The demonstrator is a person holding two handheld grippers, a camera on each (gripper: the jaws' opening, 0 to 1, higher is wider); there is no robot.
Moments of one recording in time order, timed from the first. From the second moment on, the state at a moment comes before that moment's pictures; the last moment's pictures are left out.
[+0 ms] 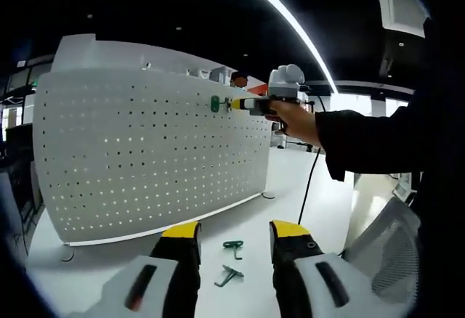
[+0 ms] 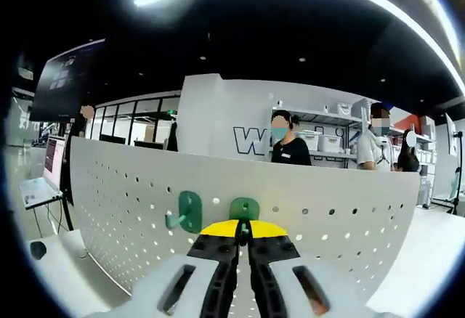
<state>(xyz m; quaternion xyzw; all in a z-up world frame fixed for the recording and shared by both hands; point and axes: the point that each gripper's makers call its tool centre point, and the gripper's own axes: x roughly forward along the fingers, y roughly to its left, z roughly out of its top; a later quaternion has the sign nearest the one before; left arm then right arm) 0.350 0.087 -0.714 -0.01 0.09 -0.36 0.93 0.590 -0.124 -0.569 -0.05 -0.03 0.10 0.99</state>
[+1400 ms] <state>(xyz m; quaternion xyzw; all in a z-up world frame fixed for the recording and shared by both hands) 0.352 0.092 -0.715 -0.01 0.09 -0.36 0.93 0.570 -0.143 -0.600 -0.10 -0.01 0.06 0.99</state>
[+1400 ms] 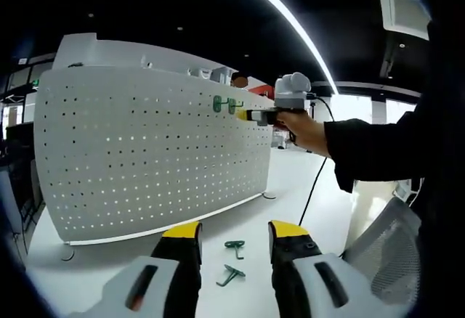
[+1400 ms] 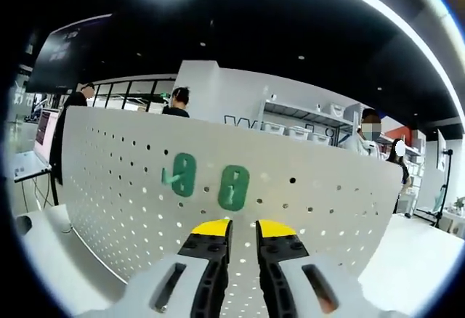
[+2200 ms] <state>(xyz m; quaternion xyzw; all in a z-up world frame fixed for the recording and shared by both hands) 0.352 0.089 -0.723 -0.01 0.10 -0.36 0.93 0.484 -0.162 -0.691 -0.07 0.06 0.07 0.99</state>
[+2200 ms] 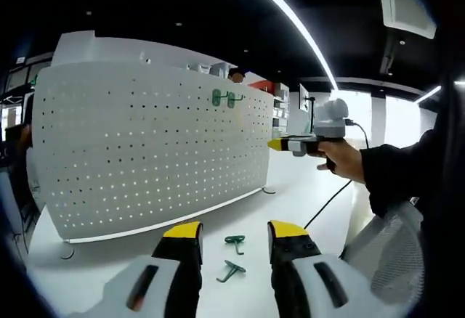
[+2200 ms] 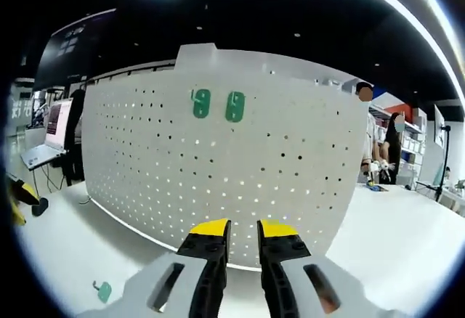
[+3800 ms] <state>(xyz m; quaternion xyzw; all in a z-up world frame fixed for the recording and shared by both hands) 0.355 0.096 -0.728 0.01 0.11 -0.34 0.93 0.453 -0.066 -0.813 -0.15 0.20 0.24 0.94</state>
